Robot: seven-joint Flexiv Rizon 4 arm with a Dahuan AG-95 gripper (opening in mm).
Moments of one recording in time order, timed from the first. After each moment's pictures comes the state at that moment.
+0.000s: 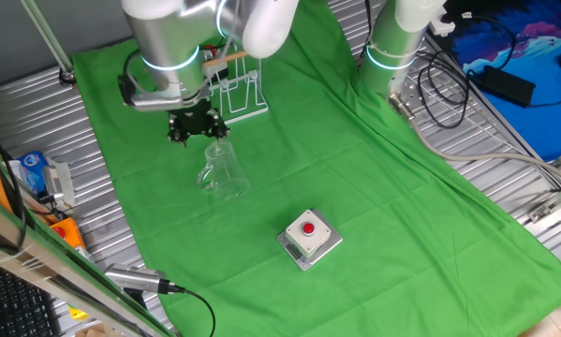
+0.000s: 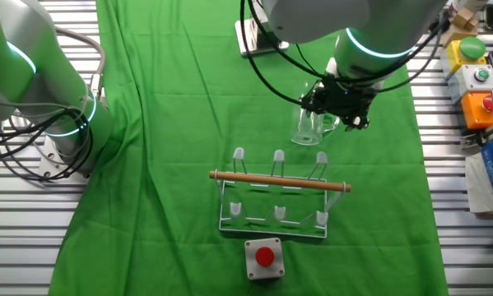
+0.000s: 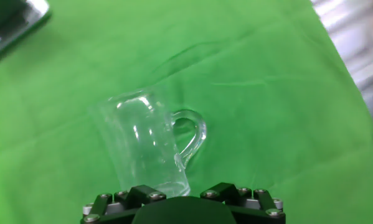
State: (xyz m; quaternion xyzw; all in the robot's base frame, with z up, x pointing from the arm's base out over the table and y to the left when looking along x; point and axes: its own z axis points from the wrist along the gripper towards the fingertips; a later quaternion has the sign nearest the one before) arm 0.534 -0.001 0.101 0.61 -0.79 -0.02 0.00
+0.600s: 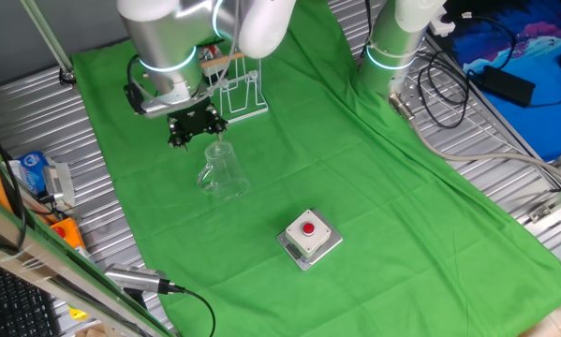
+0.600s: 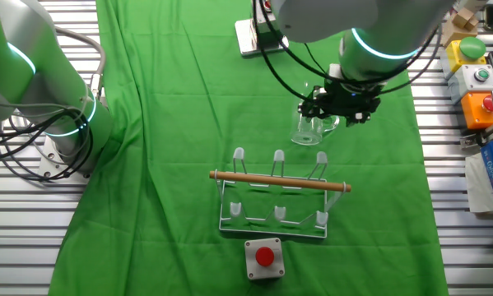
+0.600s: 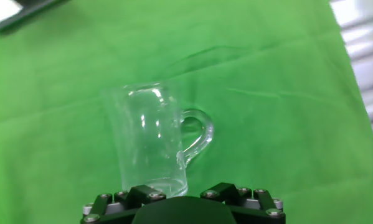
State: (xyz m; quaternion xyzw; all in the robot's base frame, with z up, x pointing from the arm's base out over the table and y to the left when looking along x) arm 0.534 -0.001 0.101 0.67 -0.74 -0.04 0.01
